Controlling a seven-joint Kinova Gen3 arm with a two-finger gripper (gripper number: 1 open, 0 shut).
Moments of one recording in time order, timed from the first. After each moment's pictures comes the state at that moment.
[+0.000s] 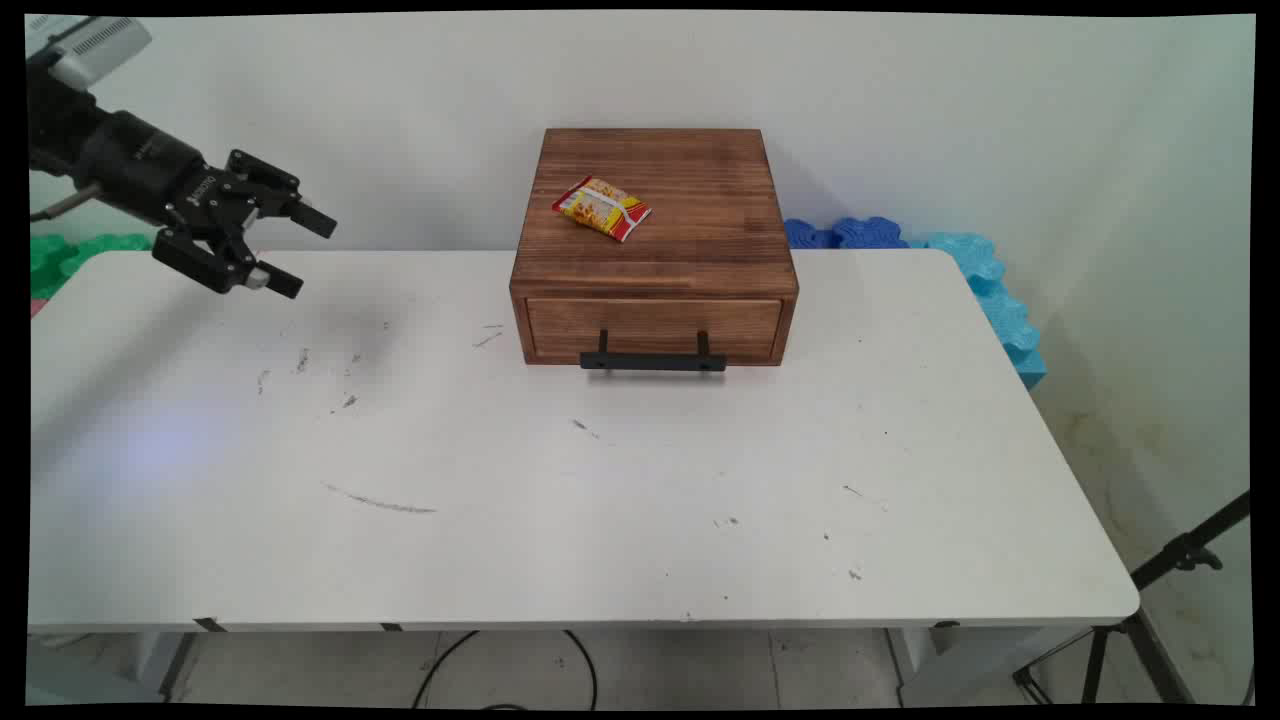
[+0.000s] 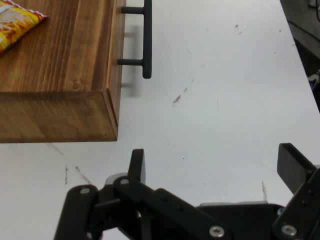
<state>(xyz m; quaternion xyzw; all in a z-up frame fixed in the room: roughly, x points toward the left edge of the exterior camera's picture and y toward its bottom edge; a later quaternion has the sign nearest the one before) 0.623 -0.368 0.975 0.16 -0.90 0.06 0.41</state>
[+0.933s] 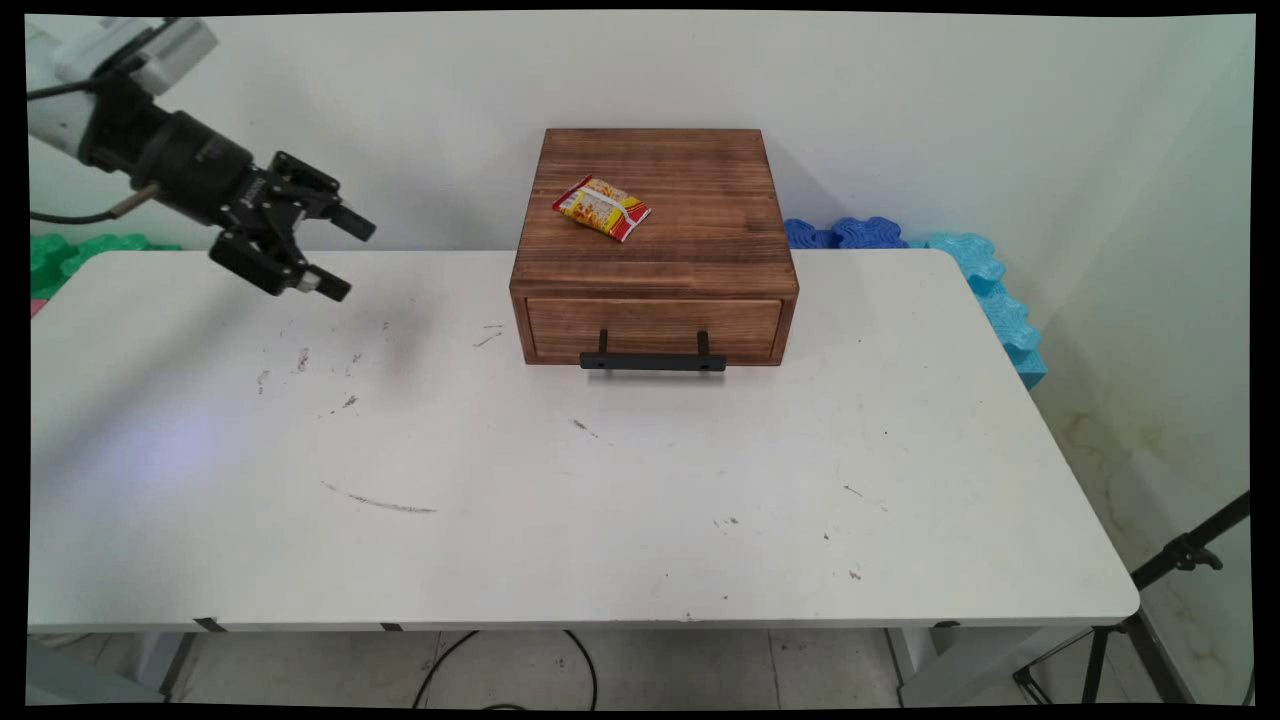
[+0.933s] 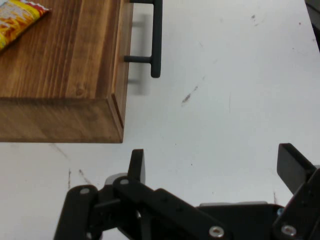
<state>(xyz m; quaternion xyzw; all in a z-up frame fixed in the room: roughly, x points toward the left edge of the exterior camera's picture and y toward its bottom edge) 0.574 -0.383 0.981 0.17 -0.91 0.07 0.37</state>
